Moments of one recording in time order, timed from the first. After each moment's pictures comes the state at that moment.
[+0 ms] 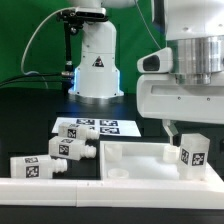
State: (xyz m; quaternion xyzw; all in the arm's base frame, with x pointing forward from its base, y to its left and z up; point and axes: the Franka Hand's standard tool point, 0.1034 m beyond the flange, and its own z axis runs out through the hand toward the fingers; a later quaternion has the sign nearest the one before) arm 0.624 0.122 0.070 -0.95 0.30 -0.02 0.08
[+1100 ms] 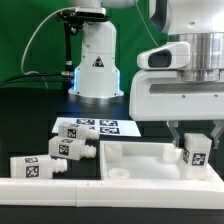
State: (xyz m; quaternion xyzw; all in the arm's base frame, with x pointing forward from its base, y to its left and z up) arm 0.634 0.112 0.073 -0.99 0.08 -0.04 0.04
